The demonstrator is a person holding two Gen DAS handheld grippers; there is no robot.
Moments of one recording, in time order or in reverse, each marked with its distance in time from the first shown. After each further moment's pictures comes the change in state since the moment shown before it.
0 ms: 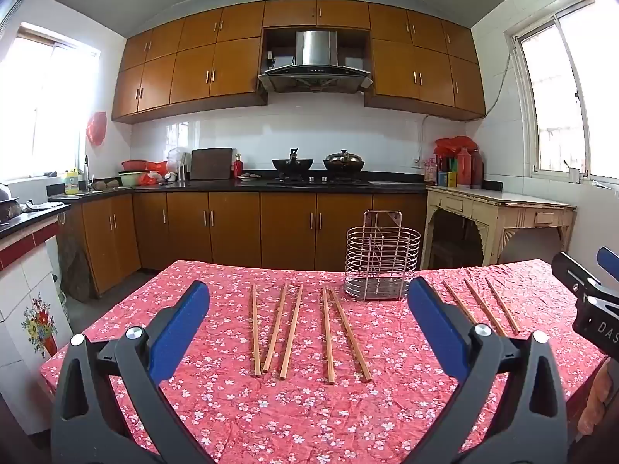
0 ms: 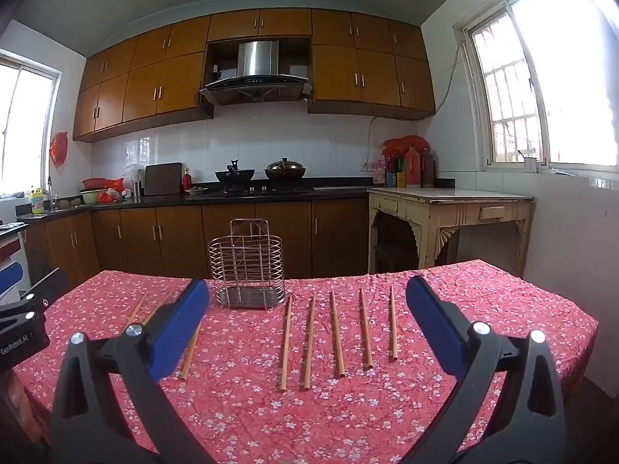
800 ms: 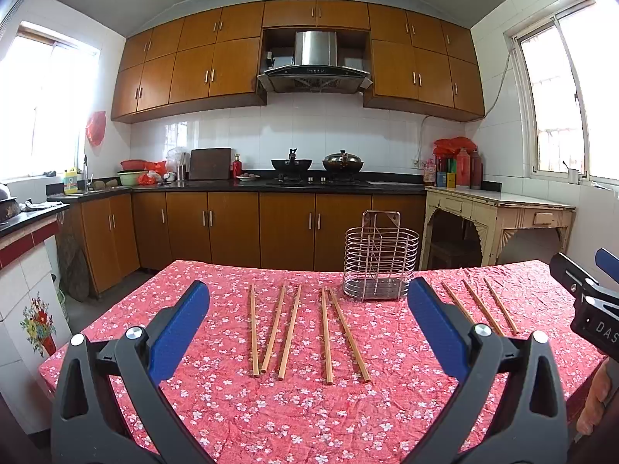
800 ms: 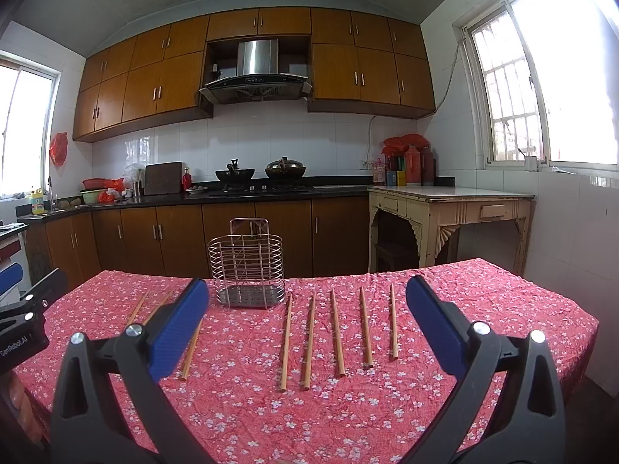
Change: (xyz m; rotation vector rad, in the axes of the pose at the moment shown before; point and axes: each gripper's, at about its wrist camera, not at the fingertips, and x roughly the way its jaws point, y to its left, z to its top) left arm -0.002 -0.005 0.003 -0.004 0.000 -0.003; right arm 0.001 0.002 0.002 0.006 0.002 0.000
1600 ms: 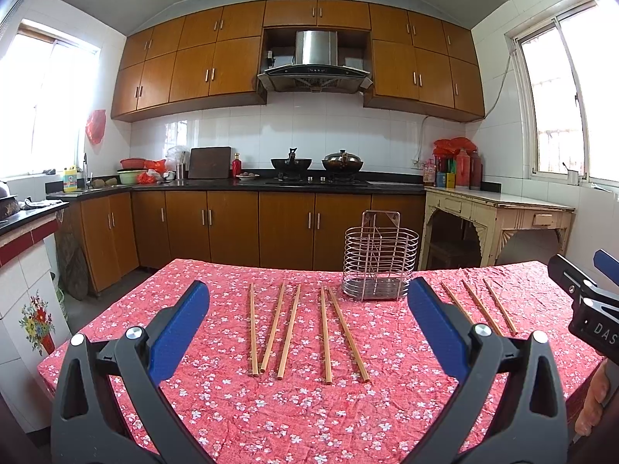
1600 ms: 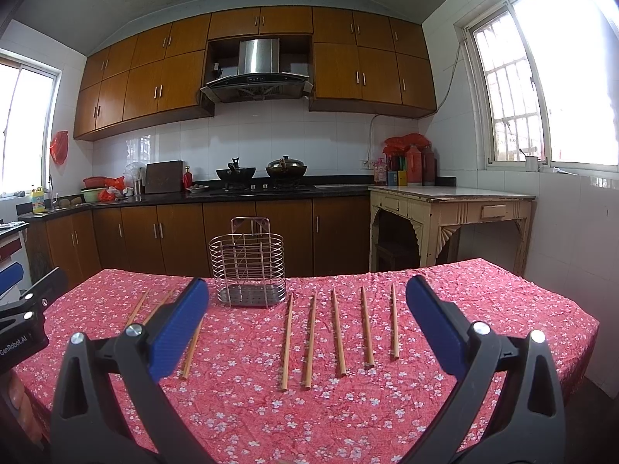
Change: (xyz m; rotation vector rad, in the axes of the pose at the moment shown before) left arm 0.001 0.003 0.001 -0.005 0.003 -0.001; right arm 0.001 0.000 0.000 -0.002 0.000 0.001
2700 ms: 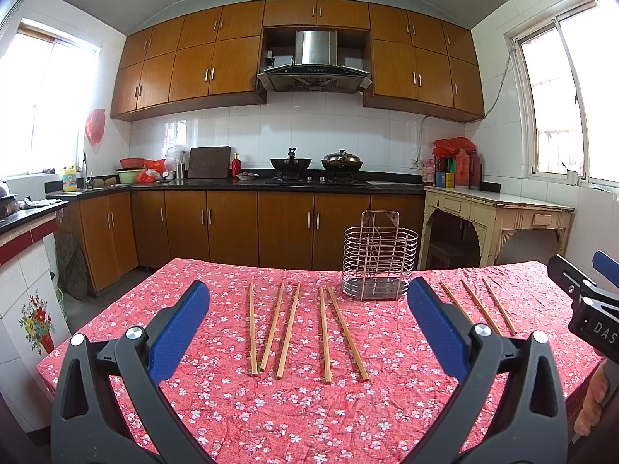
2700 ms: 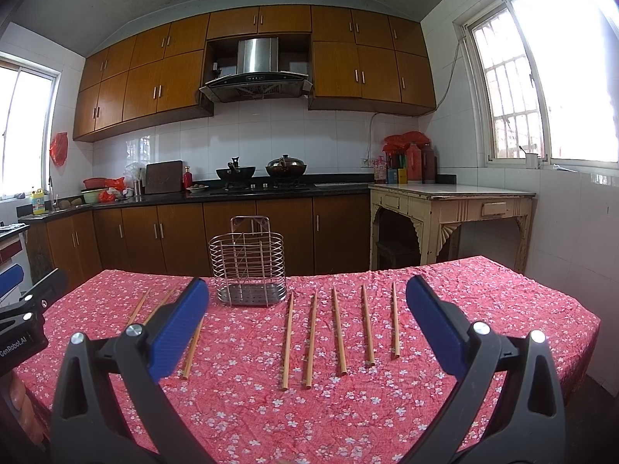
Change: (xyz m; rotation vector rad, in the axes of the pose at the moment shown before) left arm 0.000 0.000 0.000 -0.001 0.000 -0.002; right arm 0.003 0.001 -0.005 0.002 0.004 0.001
